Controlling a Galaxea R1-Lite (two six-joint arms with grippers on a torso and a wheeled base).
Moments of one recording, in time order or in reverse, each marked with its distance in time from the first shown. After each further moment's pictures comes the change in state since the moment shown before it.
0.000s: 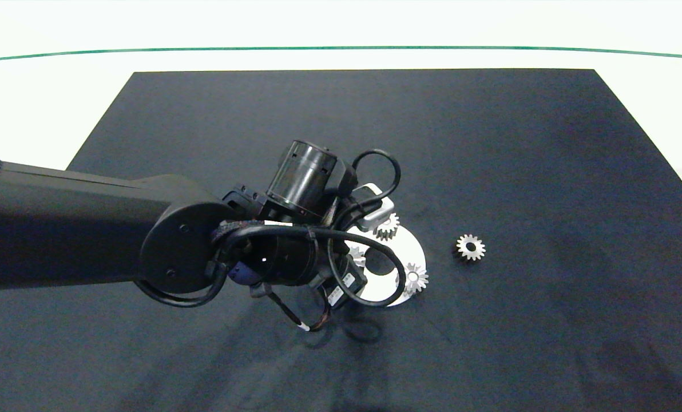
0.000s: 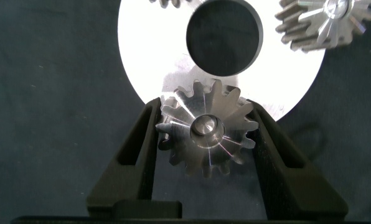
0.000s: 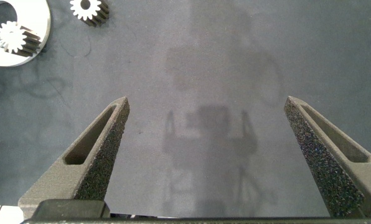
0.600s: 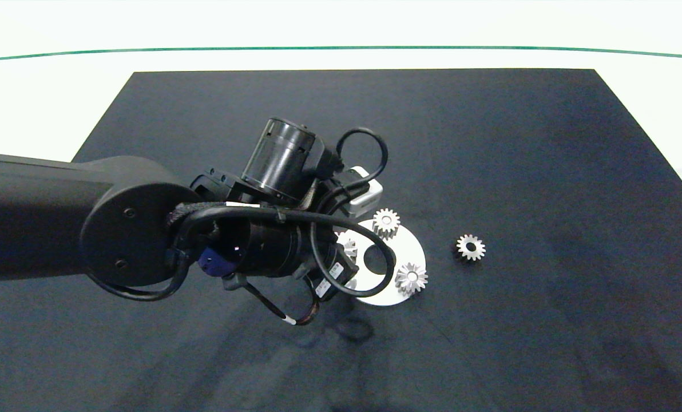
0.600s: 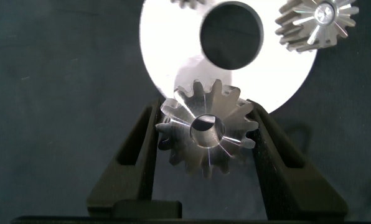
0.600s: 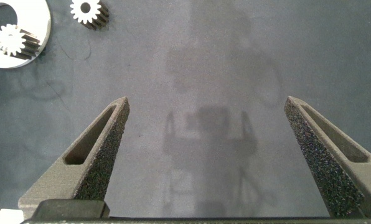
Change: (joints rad) left arm 0.010 -0.066 0.001 0.034 0.000 -0.009; right arm 0.000 0.008 0.000 -0.014 -0.001 -0.001
